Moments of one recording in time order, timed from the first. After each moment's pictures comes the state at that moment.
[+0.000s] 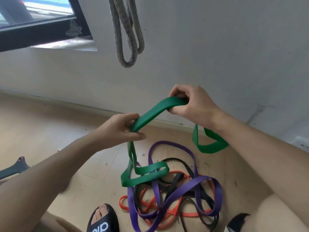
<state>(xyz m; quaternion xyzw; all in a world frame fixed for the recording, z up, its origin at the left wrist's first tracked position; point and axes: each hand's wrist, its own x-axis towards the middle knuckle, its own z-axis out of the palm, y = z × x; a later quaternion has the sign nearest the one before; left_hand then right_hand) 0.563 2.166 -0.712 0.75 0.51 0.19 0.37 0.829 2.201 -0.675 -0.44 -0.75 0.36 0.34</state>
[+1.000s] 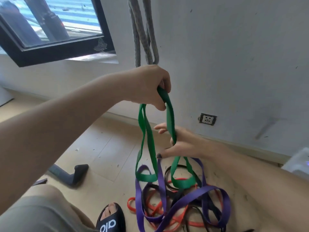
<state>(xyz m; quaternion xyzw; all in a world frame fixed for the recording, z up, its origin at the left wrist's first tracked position) 0.639 2.174 -0.550 0.81 0.58 0.02 0.13 0.807 2.167 -0.725 -0.38 -0.79 0.46 0.14</state>
